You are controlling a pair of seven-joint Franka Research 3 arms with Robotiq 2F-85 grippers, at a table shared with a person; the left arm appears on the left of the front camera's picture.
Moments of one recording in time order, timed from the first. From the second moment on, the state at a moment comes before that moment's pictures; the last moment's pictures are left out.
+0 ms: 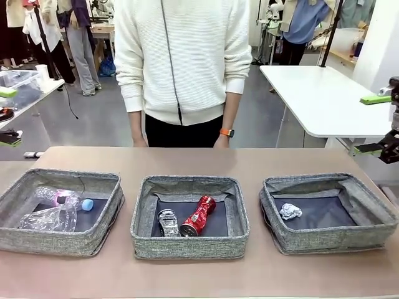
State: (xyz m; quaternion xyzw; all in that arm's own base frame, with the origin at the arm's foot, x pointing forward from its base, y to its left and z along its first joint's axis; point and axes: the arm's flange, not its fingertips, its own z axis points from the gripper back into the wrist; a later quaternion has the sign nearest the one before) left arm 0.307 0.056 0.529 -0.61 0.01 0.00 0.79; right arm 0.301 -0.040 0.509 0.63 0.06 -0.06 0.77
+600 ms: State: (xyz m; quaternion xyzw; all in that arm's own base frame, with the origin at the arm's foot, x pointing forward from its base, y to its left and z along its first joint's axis) left arm 0.307 0.056 0.529 -0.61 0.01 0.00 0.79; right arm 0.301 -0.042 0.508 0.64 0.07 -0.07 0.77
